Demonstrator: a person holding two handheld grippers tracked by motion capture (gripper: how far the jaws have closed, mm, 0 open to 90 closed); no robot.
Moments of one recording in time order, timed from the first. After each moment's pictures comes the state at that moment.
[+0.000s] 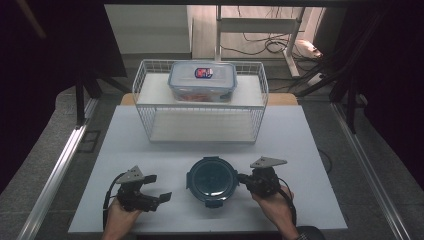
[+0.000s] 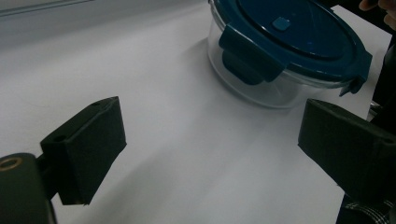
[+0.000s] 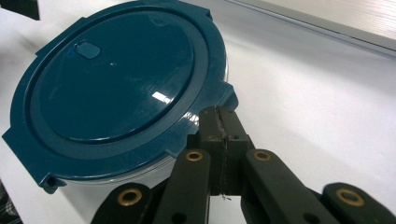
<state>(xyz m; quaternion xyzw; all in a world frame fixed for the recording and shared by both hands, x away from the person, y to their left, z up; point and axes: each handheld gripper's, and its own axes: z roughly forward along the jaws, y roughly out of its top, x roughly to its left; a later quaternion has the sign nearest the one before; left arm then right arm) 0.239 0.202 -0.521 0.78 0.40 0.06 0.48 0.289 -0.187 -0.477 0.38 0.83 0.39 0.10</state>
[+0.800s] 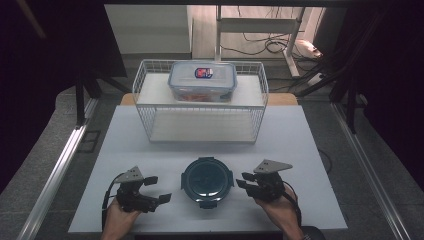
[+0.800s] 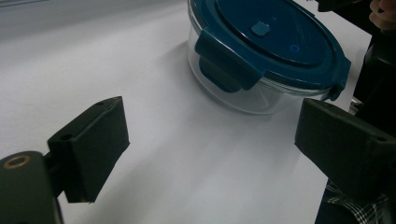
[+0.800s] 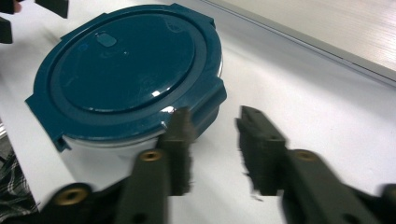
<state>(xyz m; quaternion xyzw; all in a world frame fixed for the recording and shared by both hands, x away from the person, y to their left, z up) 0.238 0.203 -0.519 0.78 0.39 0.04 0.49 0.278 -0.200 -0.471 0.33 0.84 0.41 0.12</state>
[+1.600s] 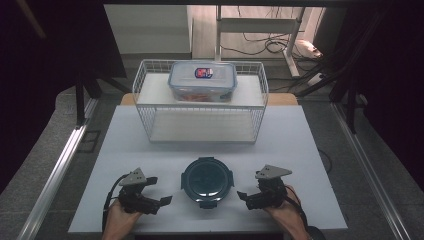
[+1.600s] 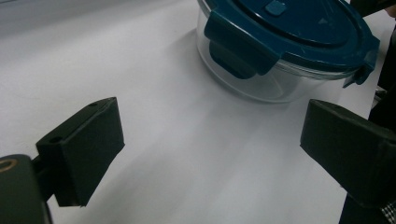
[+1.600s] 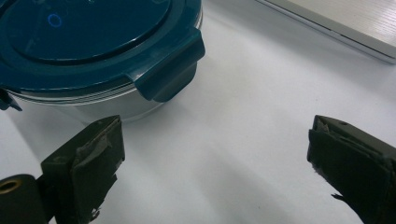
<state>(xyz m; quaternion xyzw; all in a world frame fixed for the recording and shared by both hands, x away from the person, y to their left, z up) 0.238 0.200 -0.526 0.79 0.39 0.06 0.47 0.278 -0.211 -0.493 0.32 0.86 0.38 0.14</state>
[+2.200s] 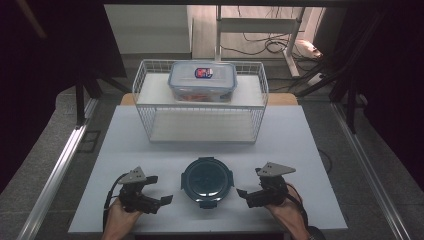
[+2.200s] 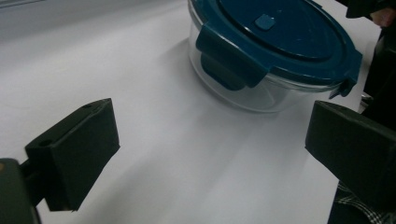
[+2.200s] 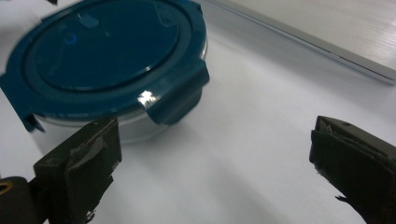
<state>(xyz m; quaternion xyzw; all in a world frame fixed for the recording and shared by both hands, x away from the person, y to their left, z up) 0.239 0.197 -0.521 0.79 0.38 0.04 0.48 0.280 -0.211 -0.484 0.32 0.84 0.41 0.13</state>
